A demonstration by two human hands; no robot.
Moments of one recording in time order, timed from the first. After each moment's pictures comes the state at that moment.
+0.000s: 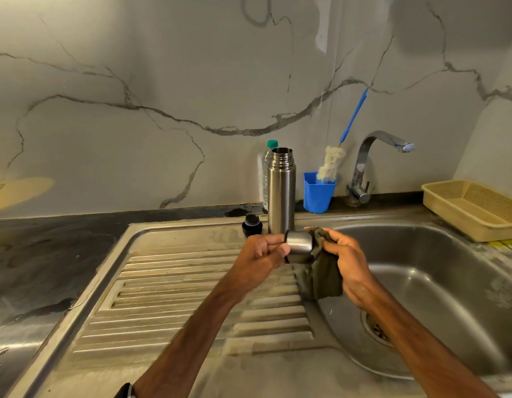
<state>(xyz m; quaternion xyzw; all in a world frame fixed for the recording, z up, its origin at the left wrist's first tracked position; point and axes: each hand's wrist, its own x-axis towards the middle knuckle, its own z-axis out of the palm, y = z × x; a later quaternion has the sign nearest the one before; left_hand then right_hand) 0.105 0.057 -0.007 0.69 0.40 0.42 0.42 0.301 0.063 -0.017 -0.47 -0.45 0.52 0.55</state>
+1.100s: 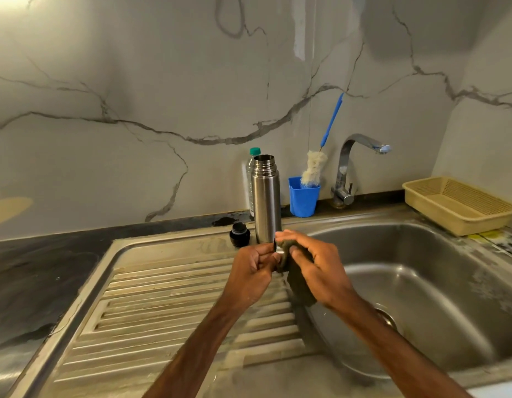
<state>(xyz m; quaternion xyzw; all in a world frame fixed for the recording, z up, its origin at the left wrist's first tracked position) 0.120 0.056 -0.016 0.70 0.40 0.47 0.37 0.283 0.035 0.000 -0.48 -0.70 0.26 0.46</state>
